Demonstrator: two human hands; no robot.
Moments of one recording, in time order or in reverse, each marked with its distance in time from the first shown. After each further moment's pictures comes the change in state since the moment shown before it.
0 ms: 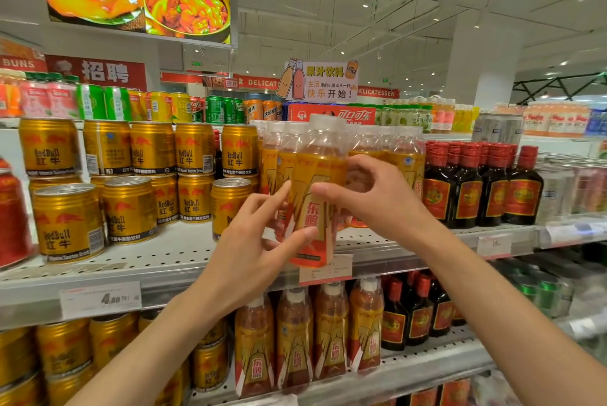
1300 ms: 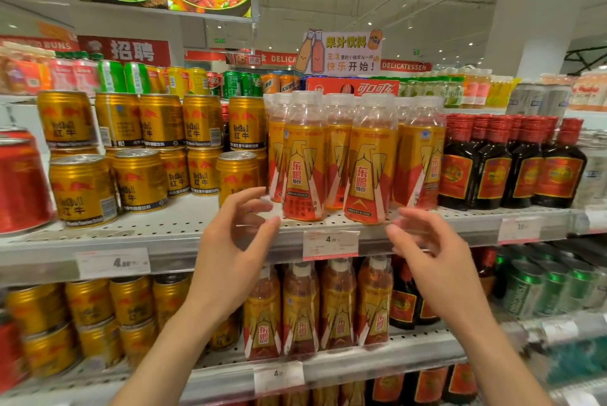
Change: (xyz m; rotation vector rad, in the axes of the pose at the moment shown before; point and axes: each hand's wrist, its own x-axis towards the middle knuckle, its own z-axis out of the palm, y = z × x) left_hand -0.040 -0.001 0.012 -0.151 0.241 -0.261; right_hand -0.092 0.080 -0.001 0.112 0.253 0.244
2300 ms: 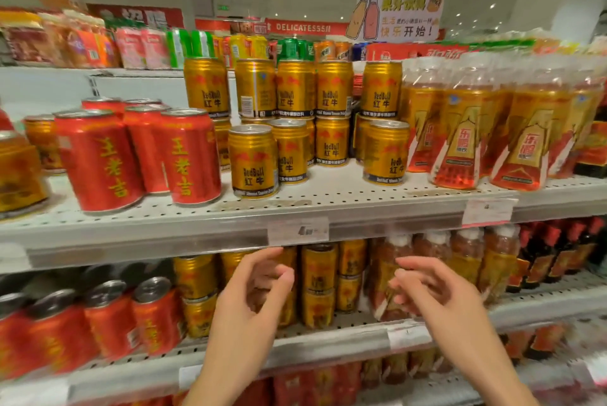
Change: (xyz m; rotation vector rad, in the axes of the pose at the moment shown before) left_hand -0.070 -0.112 -0.195 -0.192 -0.070 -0.340; right_hand -0.121 -0.049 0.199 0.093 -0.124 0.294
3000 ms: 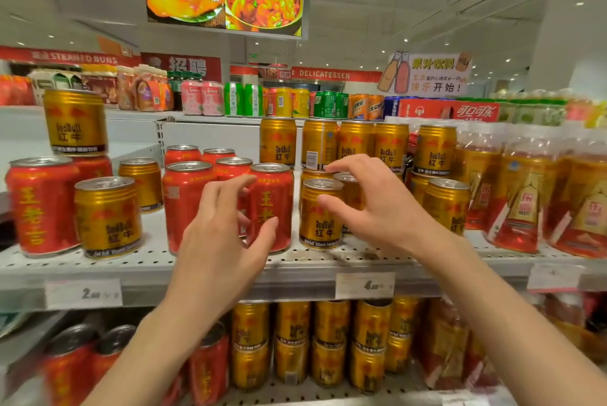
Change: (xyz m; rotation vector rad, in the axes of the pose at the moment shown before) left_hand 0.089 0.087 -0.117 0.653 0.254 0.508; right_hand 0.090 -0.174 0.127 -0.719 -0.174 -0.812
